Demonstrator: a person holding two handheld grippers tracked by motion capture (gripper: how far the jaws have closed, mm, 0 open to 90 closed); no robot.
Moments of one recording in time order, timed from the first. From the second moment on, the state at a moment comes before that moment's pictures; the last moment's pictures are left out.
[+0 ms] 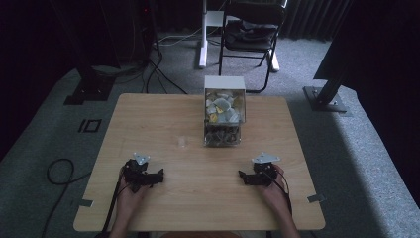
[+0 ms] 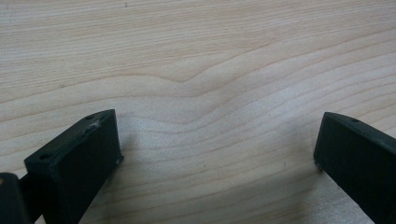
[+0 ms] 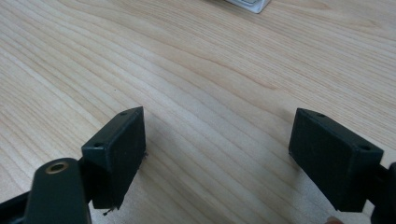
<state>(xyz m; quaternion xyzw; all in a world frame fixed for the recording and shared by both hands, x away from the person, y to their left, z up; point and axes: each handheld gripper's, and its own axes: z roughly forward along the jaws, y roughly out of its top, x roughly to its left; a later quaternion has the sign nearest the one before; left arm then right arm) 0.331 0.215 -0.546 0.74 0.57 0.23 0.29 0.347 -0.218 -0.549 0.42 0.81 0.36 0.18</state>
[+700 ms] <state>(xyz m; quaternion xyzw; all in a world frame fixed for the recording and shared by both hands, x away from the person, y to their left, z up) 0.330 0.215 -0.546 0.74 0.57 0.23 0.29 0.347 -0.218 -0.549 0.42 0.82 0.35 0.18</state>
